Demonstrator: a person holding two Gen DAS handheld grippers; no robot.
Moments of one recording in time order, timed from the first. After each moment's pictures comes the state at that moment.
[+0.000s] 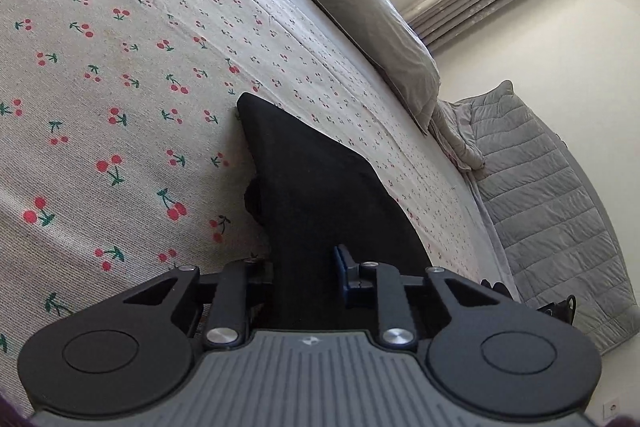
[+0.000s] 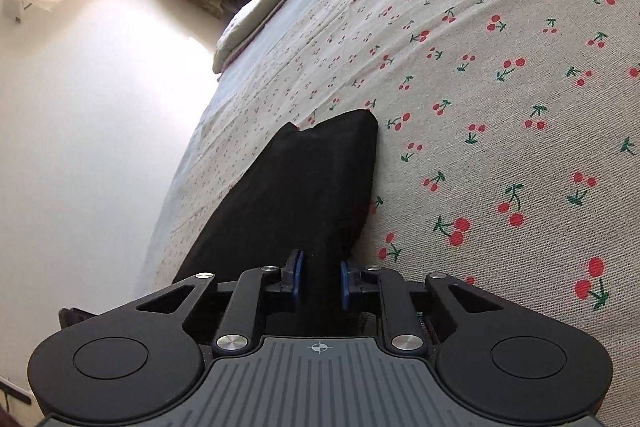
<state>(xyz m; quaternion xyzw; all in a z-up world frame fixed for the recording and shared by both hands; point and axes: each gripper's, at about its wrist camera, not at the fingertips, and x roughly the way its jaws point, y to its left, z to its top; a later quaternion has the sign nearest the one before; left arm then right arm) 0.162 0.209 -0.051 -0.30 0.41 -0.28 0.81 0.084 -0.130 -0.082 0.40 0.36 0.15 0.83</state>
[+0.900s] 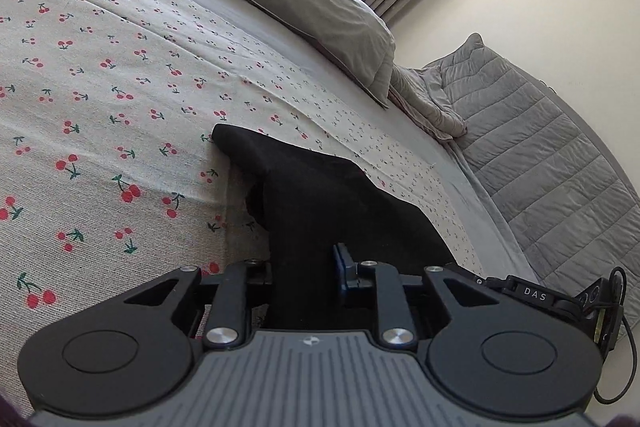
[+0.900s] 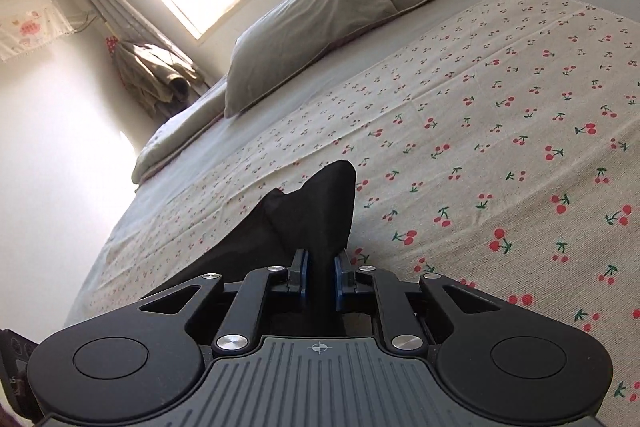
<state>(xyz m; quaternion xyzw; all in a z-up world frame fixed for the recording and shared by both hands) 0.244 0.005 -0.049 -0.23 0.38 -0.32 0.83 0.121 -0.282 -0.056 0.34 0.26 -0.01 0.90</state>
